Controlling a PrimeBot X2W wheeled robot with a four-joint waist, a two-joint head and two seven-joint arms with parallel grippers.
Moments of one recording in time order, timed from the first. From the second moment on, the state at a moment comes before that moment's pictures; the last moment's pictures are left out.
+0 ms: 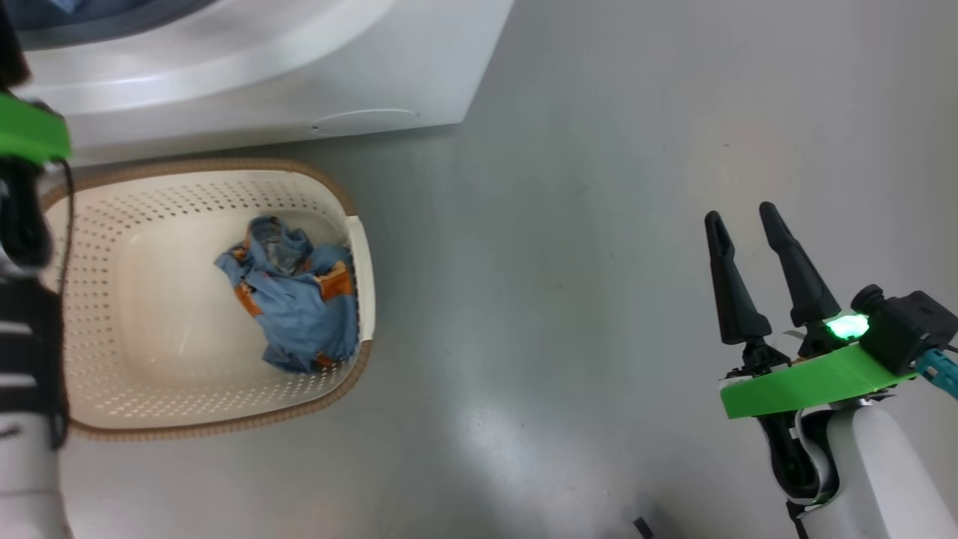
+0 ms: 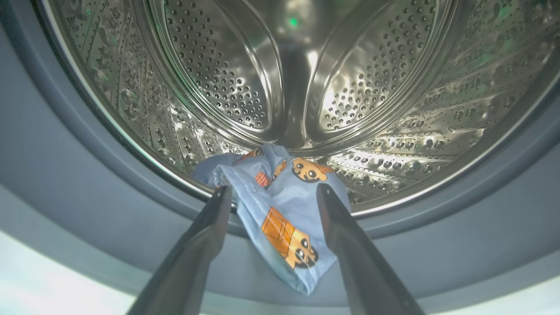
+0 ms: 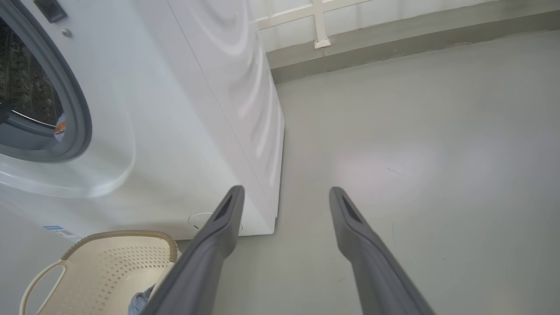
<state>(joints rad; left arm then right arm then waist) -0.99 0.25 0.02 0.65 -0.43 -0.13 -0.26 -0.31 -0.11 0.08 0.10 0.43 0.13 -0.26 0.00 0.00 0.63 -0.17</state>
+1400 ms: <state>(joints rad) -0.18 0.11 0.13 0.10 -0.32 -0.13 -0.26 -0.22 -0.19 0.08 0.13 0.42 0.13 -0.26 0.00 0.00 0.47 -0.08</state>
